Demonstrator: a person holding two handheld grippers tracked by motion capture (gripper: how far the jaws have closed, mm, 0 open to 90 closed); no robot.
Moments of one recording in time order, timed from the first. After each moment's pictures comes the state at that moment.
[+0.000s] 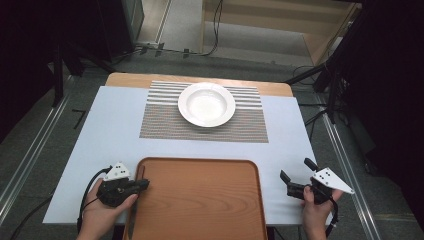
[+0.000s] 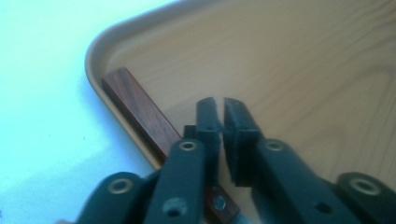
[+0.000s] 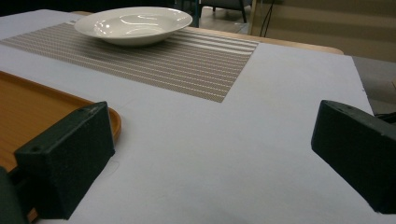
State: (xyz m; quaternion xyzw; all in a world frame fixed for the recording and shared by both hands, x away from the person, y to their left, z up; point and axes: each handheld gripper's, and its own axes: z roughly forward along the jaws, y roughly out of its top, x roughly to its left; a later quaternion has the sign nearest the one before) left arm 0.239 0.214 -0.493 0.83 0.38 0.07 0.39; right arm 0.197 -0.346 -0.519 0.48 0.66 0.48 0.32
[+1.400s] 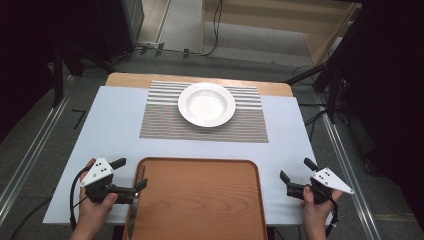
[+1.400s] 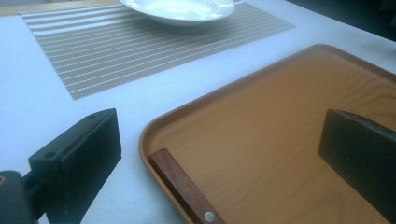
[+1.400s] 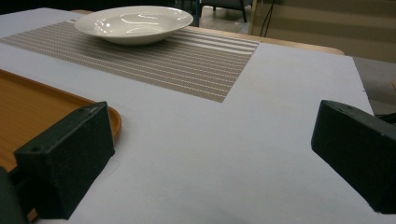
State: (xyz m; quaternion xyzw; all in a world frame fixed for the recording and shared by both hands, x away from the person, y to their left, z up) left arm 0.236 0.233 -0.472 0.78 0.36 0.16 0.49; right arm 0.197 -0.345 -0.519 0.47 0.66 0.48 0.32
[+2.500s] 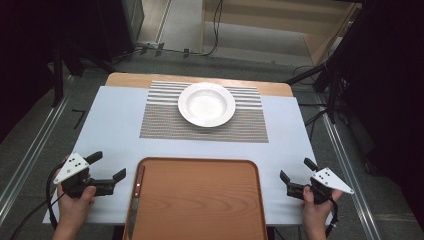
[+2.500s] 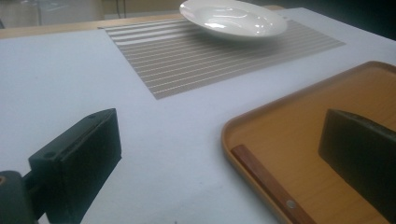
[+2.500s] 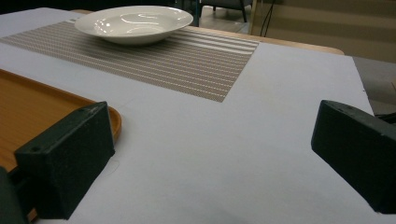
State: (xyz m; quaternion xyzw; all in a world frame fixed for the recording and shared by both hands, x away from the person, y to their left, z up) left arm 0.245 0.282 -0.467 0.74 0.40 0.21 0.50; right arm 0.197 -0.345 -0.519 0.48 0.66 0.48 0.32
